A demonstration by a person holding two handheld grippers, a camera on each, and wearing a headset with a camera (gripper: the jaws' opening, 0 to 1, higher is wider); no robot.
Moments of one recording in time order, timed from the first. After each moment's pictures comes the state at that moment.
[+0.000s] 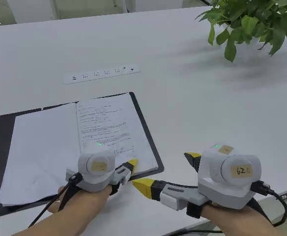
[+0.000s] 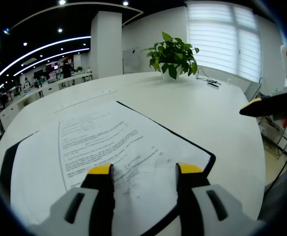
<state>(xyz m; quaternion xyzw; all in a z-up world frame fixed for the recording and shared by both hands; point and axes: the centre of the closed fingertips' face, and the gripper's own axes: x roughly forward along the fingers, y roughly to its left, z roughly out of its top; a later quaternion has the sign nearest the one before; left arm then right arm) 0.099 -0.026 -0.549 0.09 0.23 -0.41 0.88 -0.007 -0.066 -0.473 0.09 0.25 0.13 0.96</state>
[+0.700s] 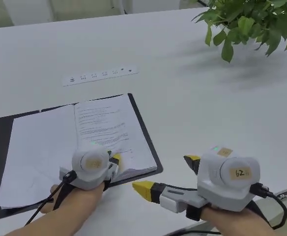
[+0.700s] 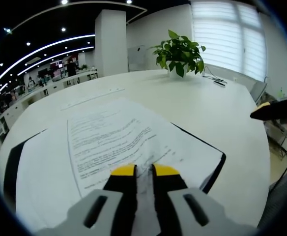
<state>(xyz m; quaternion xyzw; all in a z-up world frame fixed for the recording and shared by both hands) 0.115 -0.012 -0.548 0.10 0.24 -0.39 0.88 -0.010 -0.066 -0.477 0.10 0.25 0.12 0.95</state>
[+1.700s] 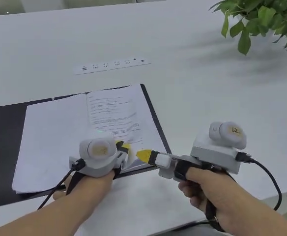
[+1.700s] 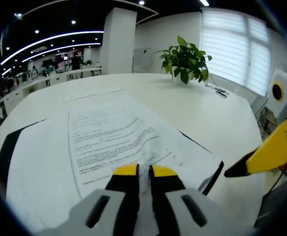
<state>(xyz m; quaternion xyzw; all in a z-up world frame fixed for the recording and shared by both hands) 0.117 -0.010 -0.548 0.04 0.25 -0.38 0.89 0.031 -0.019 -0.505 0.45 0.33 0.10 0.82</state>
